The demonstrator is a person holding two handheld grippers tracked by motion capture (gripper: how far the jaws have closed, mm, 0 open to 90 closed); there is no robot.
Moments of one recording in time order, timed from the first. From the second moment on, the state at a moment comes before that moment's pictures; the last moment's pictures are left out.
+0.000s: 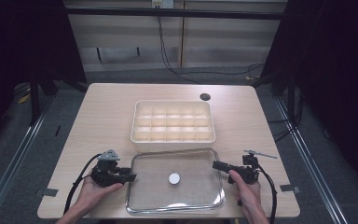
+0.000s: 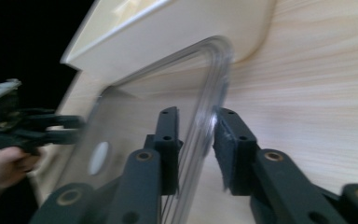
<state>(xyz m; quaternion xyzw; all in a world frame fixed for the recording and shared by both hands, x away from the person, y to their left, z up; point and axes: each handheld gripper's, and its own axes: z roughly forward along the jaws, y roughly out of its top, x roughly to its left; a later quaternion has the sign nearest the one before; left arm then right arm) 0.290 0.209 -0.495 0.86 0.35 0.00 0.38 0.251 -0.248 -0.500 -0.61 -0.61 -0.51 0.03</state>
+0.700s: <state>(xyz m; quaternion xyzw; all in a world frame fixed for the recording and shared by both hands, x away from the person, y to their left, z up) 0.296 0.216 -0.499 0.85 0.35 -0.01 0.40 0.259 -0.249 -0.494 -0.56 -0.64 -0.53 0.06</state>
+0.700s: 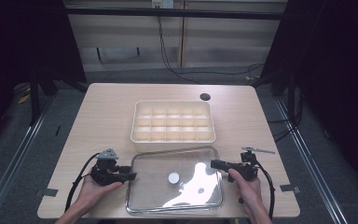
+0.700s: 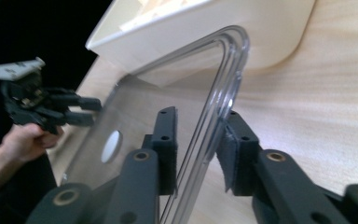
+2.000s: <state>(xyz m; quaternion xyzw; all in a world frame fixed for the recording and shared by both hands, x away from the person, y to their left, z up) 0.294 0.223 -0.481 0.81 0.37 -0.05 0.45 0.251 -0.244 -0.483 -0.55 -0.66 -0.51 0.00</state>
